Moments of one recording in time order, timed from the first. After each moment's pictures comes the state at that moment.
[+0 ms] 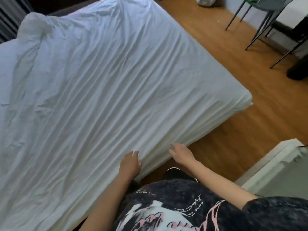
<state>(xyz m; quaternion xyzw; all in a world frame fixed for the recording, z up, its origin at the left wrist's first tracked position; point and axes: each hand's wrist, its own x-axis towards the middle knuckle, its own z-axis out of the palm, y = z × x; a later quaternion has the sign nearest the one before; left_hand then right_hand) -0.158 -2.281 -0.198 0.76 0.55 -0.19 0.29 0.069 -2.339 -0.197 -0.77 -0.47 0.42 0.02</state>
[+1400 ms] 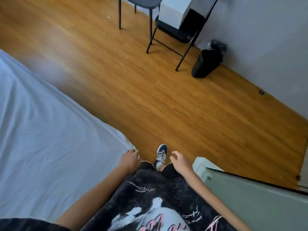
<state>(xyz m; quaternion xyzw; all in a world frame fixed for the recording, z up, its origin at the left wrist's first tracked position) 0.831 -2.140 -0.250 0.88 0.26 -0.30 0.27 0.978 -2.322 -0.218 -0.88 -0.11 0.45 0.11</state>
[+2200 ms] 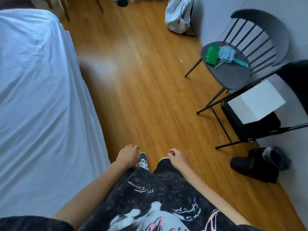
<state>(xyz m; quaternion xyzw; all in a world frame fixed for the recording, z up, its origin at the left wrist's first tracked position) 1.043 -1.680 -0.222 0.76 0.52 -0.20 0.35 1.261 -1.754 -0.206 -0.81 -0.34 0.48 -0.02</state>
